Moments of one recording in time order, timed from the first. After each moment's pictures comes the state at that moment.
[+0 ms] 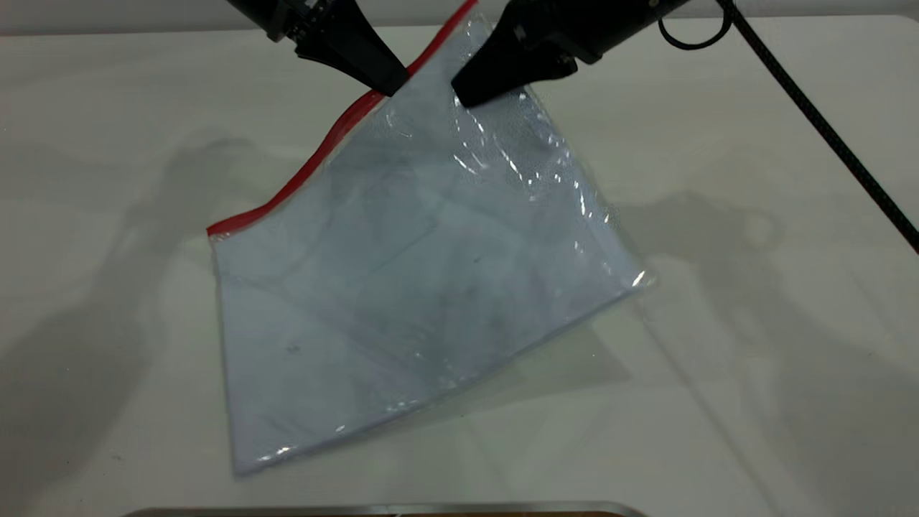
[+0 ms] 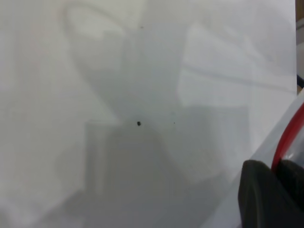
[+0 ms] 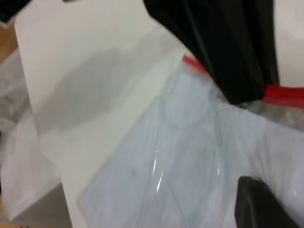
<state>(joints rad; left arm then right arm) -0.17 2.50 -1.84 -0.94 1.15 1.30 0.31 2.26 -1.38 1.36 0.83 -1.58</state>
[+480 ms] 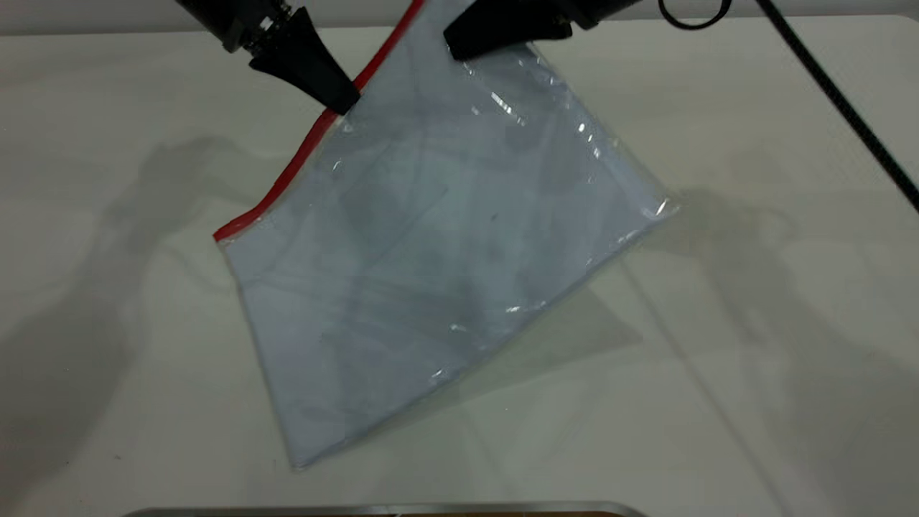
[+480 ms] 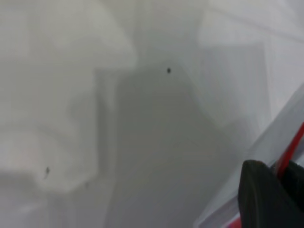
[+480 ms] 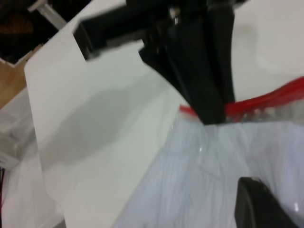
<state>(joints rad) -0.12 2.50 -1.84 -0.80 1.15 1.30 0.29 2.24 -1.38 1.48 0.85 -1.65</state>
